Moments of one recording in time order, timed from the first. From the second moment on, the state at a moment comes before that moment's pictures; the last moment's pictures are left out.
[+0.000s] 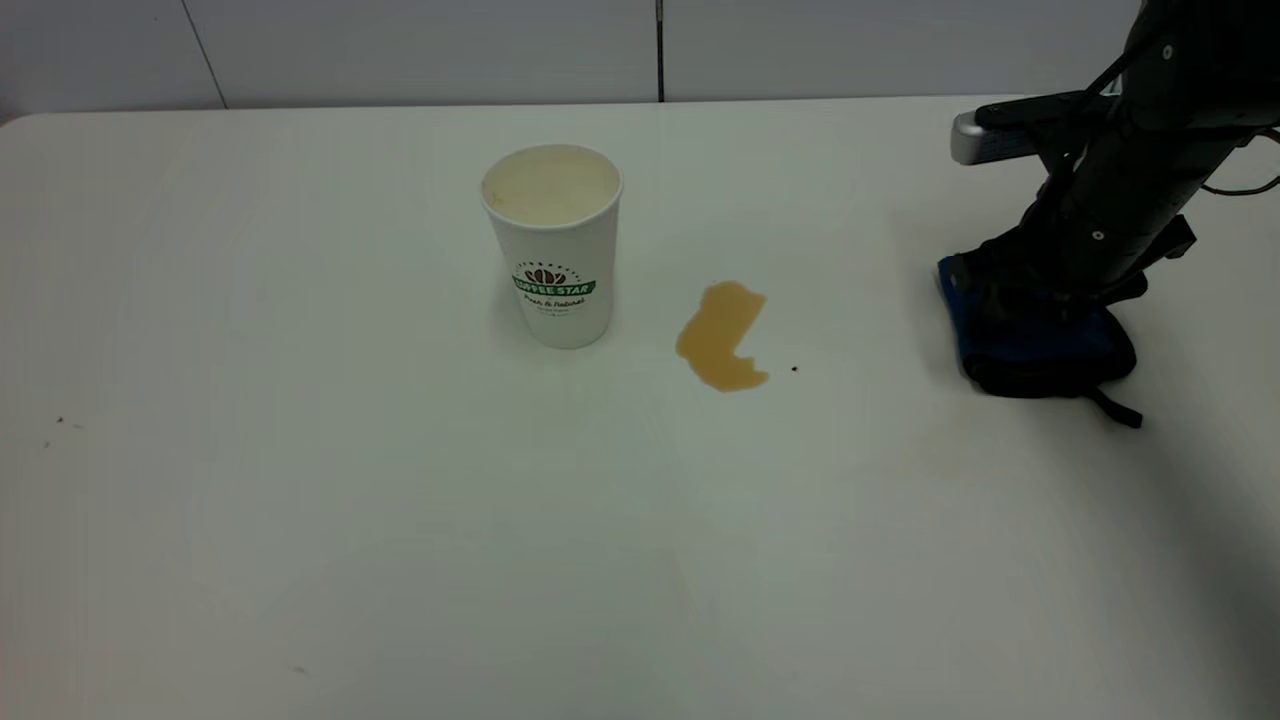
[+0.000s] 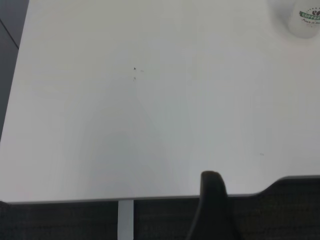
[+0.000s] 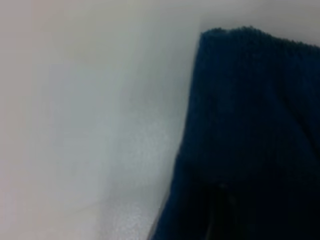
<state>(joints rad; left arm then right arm) -0.04 -0.02 -0.50 0.01 1.15 -0.01 0.07 2.44 -1.36 0.01 0.16 -0.09</state>
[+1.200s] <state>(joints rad) -0.04 -0.02 -0.50 0.01 1.15 -0.01 0.40 2.59 -1.76 0.05 0.36 -0.18</state>
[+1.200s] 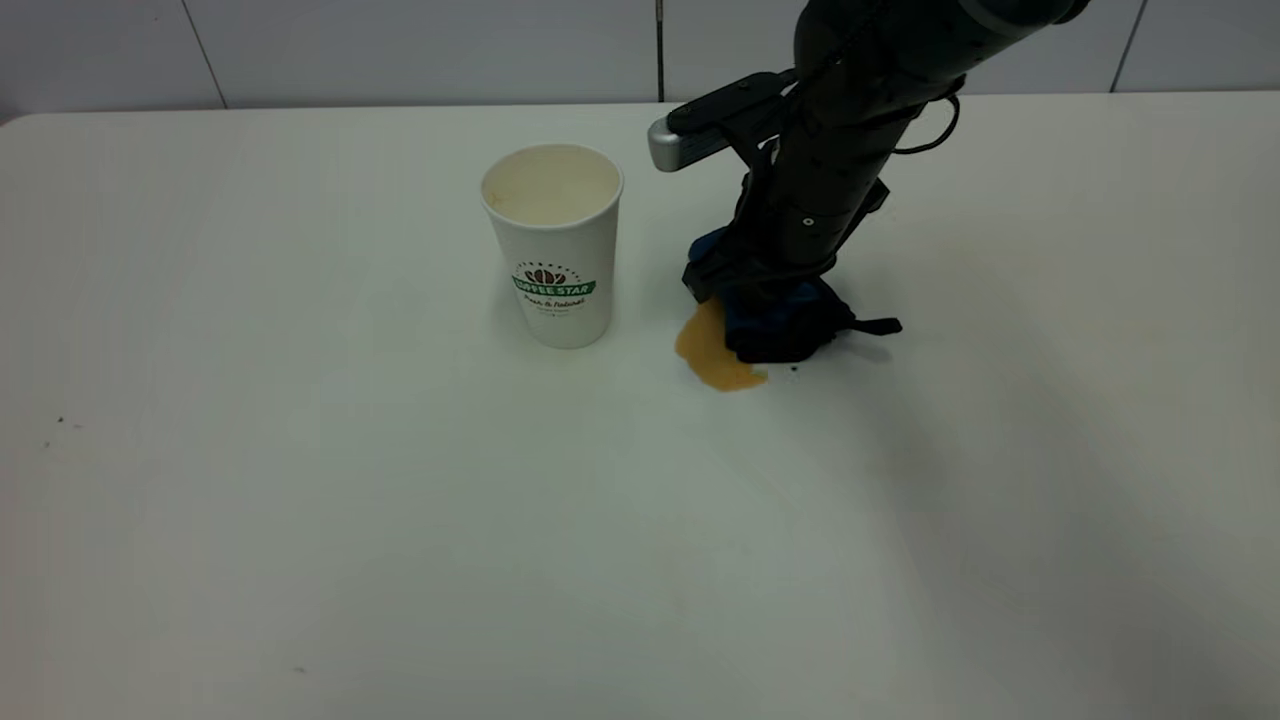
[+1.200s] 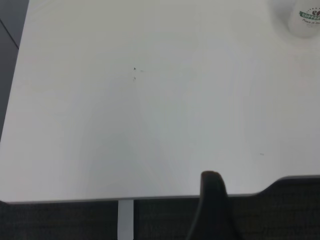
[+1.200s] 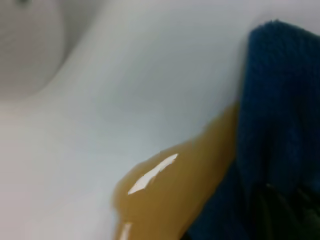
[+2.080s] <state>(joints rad) -0.04 -0.02 -0.50 0.01 1.15 -0.01 0.35 2.57 -1.76 -0.21 0.62 0.06</state>
